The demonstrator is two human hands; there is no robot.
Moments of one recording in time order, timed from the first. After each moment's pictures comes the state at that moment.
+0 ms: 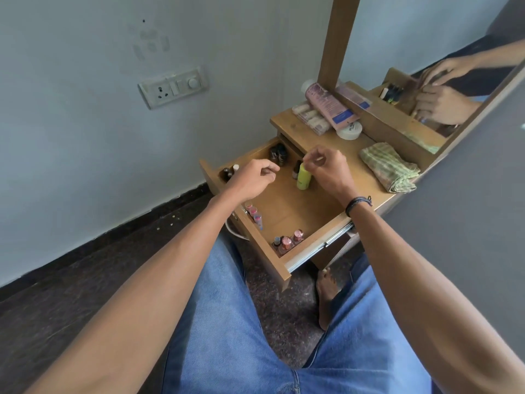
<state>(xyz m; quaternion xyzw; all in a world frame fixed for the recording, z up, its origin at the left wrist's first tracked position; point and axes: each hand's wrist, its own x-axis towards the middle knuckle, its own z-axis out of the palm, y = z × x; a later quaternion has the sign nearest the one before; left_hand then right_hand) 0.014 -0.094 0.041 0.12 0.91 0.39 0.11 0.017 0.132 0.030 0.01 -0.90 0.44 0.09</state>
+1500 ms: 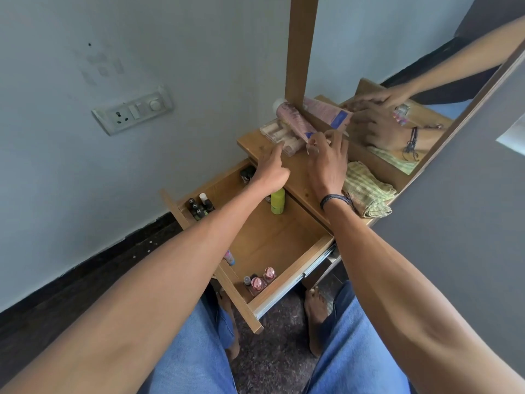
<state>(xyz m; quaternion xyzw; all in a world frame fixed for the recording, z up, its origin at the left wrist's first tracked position) -0.066 0.042 0.053 0.09 0.89 0.43 0.14 -0.052 0.180 0.029 -0.10 -0.91 0.22 0.32</state>
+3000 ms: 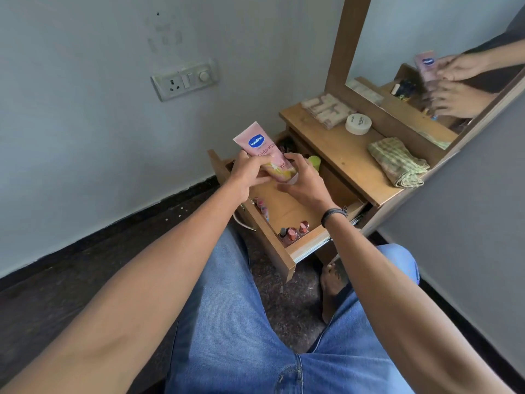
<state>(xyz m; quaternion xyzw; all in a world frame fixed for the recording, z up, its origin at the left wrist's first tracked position) 0.009 -0.099 0.020 -0.12 0.64 0.75 0.10 0.049 0.068 0.012 0.04 -0.92 0.39 0.00</state>
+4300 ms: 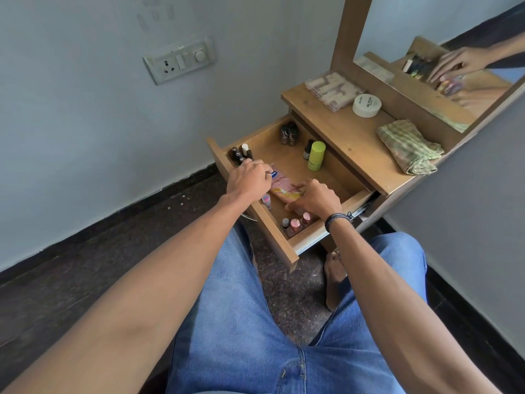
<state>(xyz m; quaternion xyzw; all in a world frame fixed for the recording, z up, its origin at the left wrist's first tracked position) 0.023 -0.107 -0.028 0.13 0.98 0.13 -0.03 0.058 0.083 -0.049 -0.08 -0.94 0.28 -0.16</state>
